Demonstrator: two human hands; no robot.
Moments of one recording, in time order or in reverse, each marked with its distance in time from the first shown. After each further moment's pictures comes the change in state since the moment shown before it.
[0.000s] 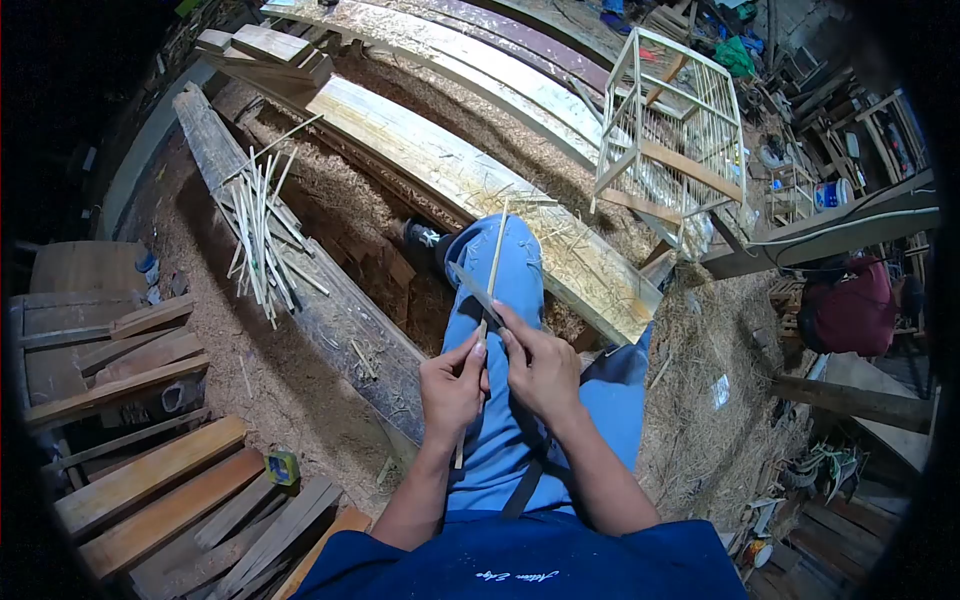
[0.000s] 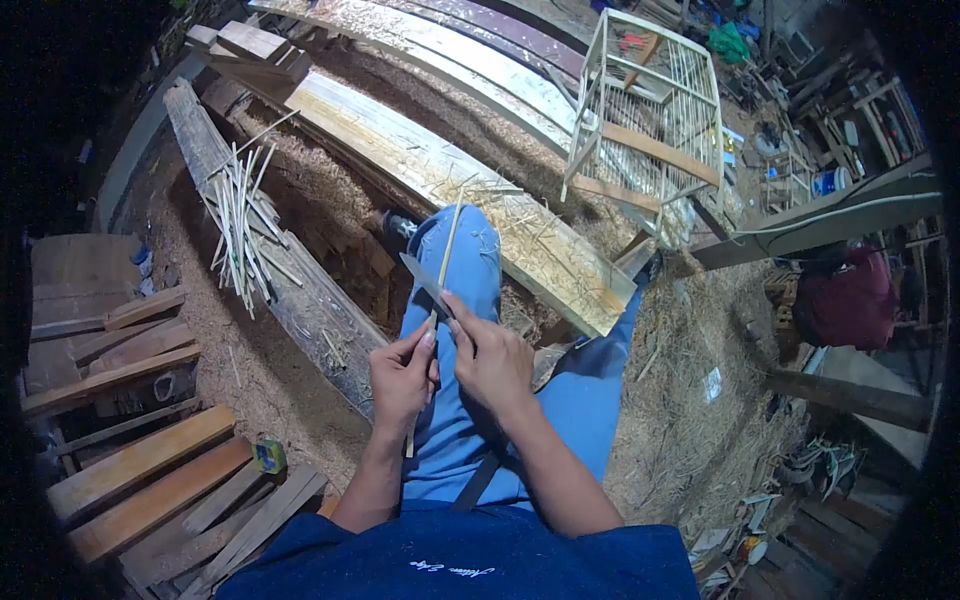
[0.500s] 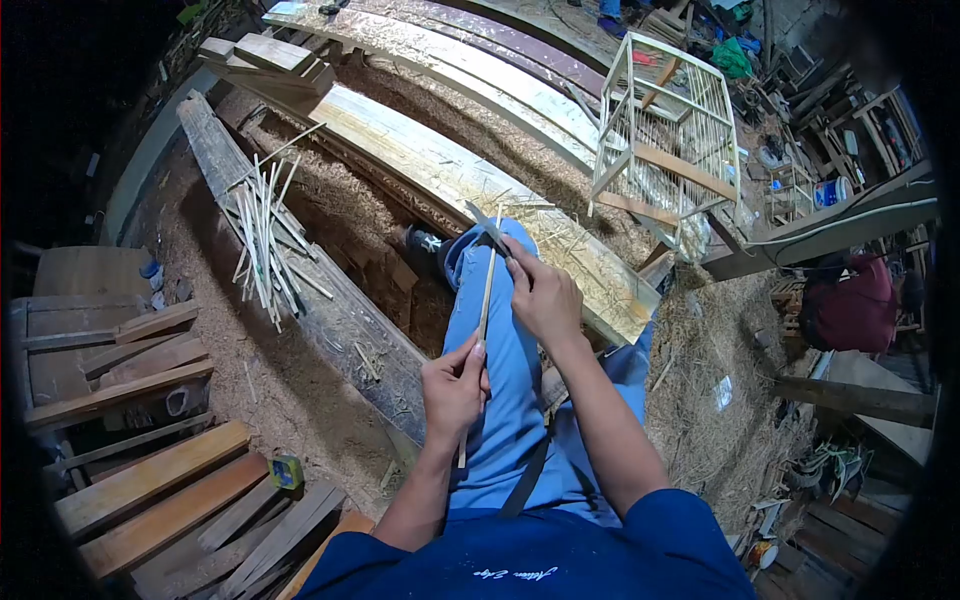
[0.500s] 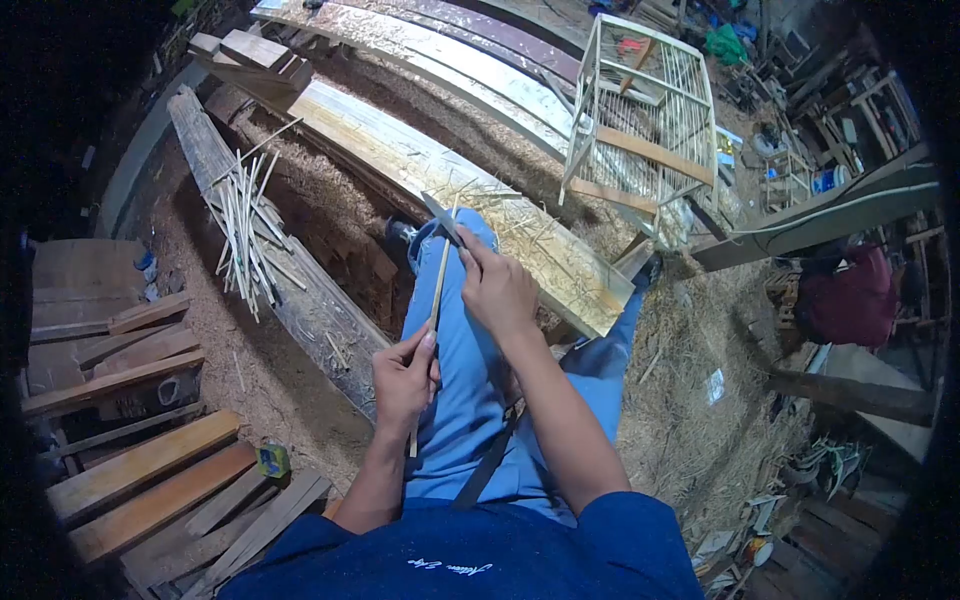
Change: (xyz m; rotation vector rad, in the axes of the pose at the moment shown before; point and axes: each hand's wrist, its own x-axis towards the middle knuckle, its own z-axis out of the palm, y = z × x) left_hand -0.008 0.009 0.003 0.014 0.006 0.014; right_hand 0.074 0.012 0.002 -0.075 0.143 0.014
